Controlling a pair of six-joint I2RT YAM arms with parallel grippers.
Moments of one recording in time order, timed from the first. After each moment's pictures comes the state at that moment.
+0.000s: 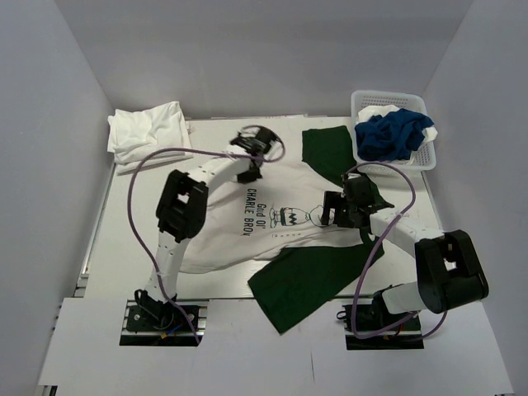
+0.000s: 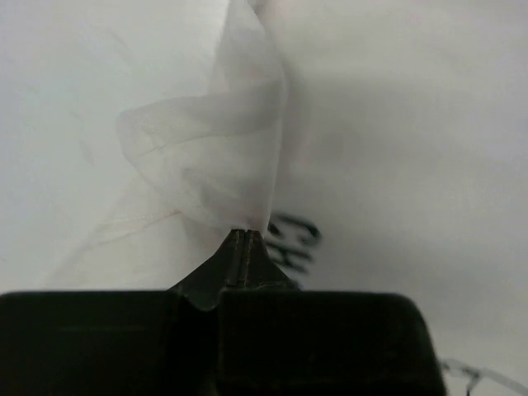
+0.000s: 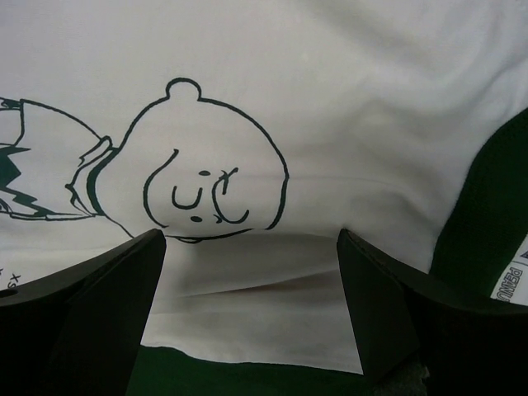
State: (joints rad) left arm -0.53 2.23 1.90 -0.86 -0.45 -0.61; right arm 0.34 1.39 0.67 -0.21 0.00 0.33
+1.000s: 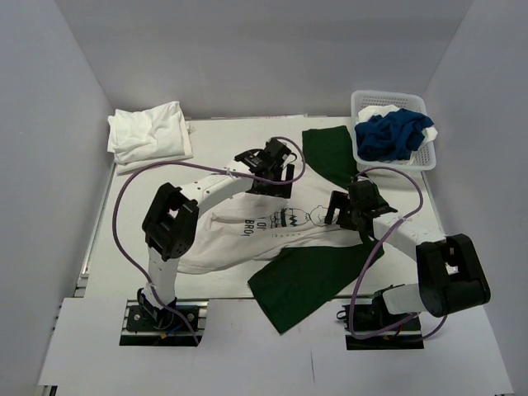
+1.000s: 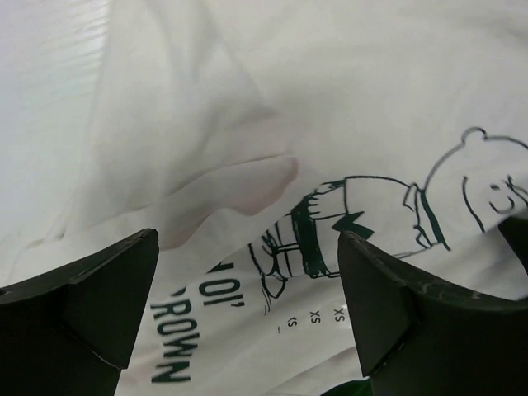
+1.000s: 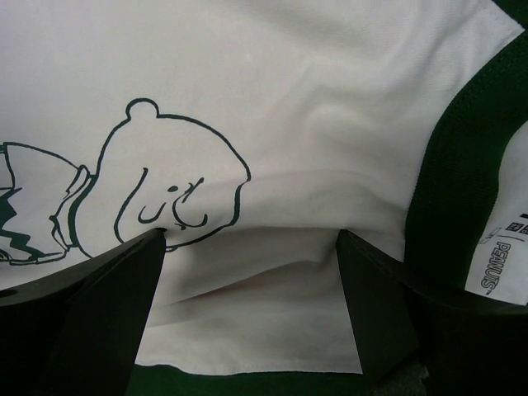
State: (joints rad) left arm -0.75 2.00 1.65 -0.69 -0.20 -0.50; right arm 0.31 1.37 0.61 -0.16 0.05 0.45
